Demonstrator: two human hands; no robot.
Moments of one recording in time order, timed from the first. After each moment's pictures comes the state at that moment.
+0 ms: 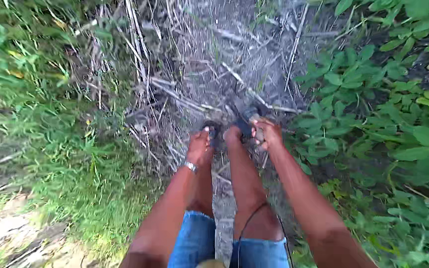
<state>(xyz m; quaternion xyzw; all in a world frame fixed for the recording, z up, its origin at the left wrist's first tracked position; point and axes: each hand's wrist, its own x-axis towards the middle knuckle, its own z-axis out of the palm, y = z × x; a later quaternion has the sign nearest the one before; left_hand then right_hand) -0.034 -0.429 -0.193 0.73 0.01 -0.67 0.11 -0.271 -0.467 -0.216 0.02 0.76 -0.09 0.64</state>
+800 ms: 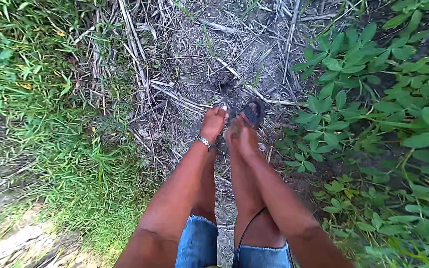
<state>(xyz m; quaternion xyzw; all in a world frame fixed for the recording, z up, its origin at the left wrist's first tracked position) -0.087 -0.498 -0.218 0.70 -0.20 -0.69 0.04 -0.214 -0.443 -0.204 -0.43 0.72 0.17 0.52</state>
